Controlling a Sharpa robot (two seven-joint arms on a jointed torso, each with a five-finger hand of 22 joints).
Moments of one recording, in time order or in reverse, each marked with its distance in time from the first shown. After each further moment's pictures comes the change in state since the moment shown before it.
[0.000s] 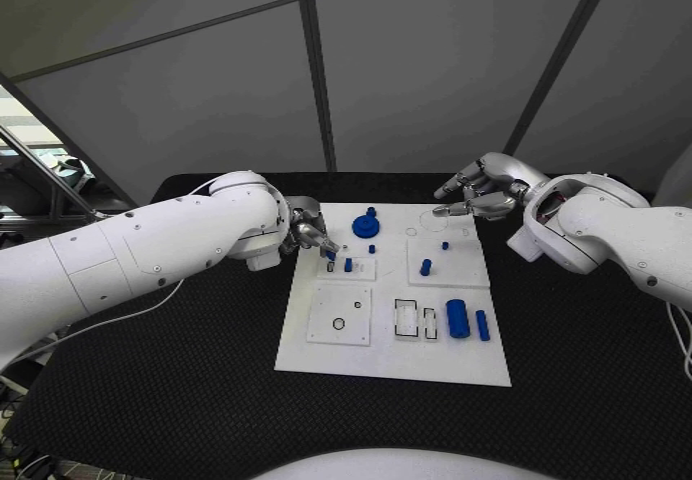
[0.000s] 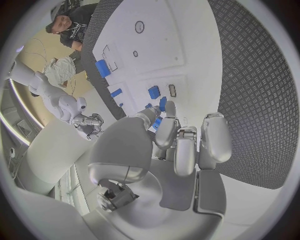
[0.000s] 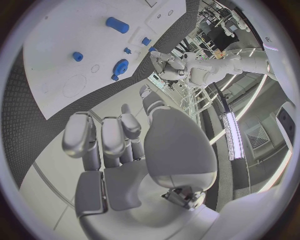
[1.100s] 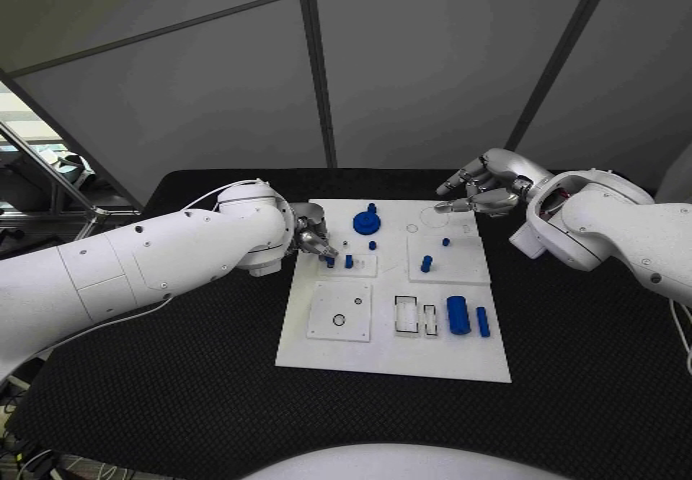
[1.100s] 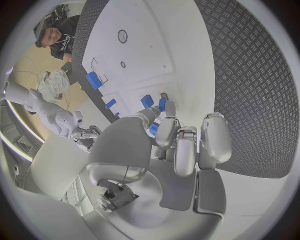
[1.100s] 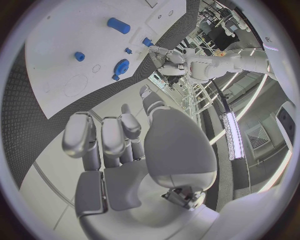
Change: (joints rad) left arm -0.036 -0.002 0.001 0.030 -0.138 -0.013 -0.008; left_hand -0.017 -0.017 0.018 -0.012 0.011 0.007 0.000 0.002 0.003 0.001 0.002 0.000 0.000 0.000 0.000 0.003 0.000 0.000 0.003 -0.003 0.000 0.000; right arm 0.000 -0.004 0.000 0.002 0.000 0.001 0.000; right_hand -0.002 0.002 0.000 0.000 0.000 0.000 0.000 0.000 0.000 0.000 0.000 0.000 0.000 0.000 0.000 0.000 0.000 0.000 0.000 0.000 0.000 0.000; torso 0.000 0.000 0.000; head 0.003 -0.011
